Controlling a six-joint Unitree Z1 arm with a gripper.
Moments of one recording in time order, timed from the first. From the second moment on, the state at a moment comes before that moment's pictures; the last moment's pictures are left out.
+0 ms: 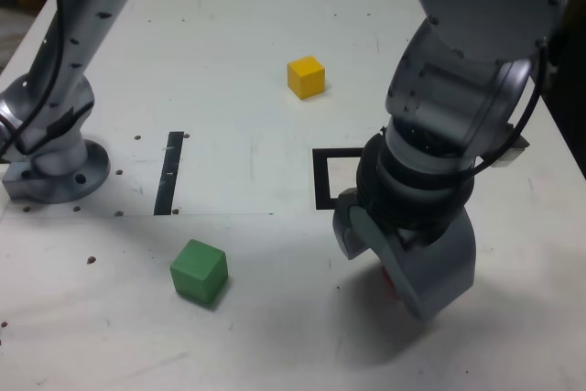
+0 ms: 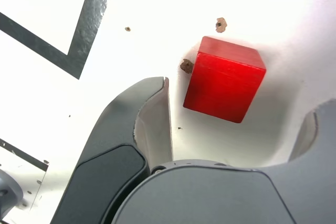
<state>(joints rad) -0.51 2.28 -1.92 1.36 0.16 0.41</state>
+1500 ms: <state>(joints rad) -0.48 2.28 -1.97 1.41 0.21 0.32</state>
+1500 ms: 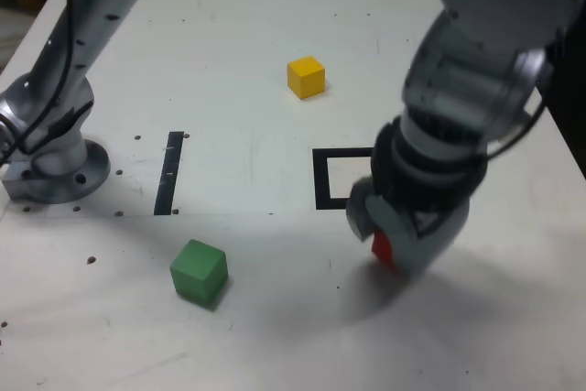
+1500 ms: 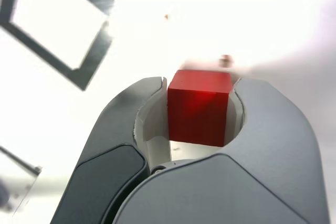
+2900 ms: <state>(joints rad) -0.14 2.12 -1.65 1.27 0.10 -0.10</state>
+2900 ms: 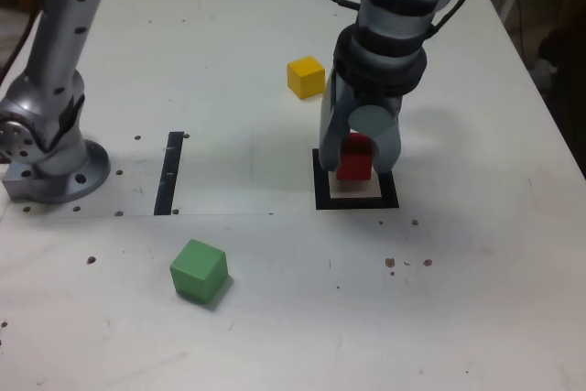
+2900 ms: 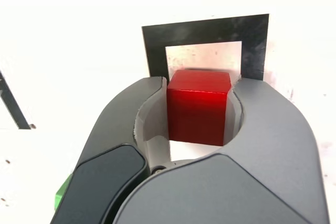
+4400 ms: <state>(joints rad) 0.33 1.98 -1.64 1.39 0.18 -0.07</state>
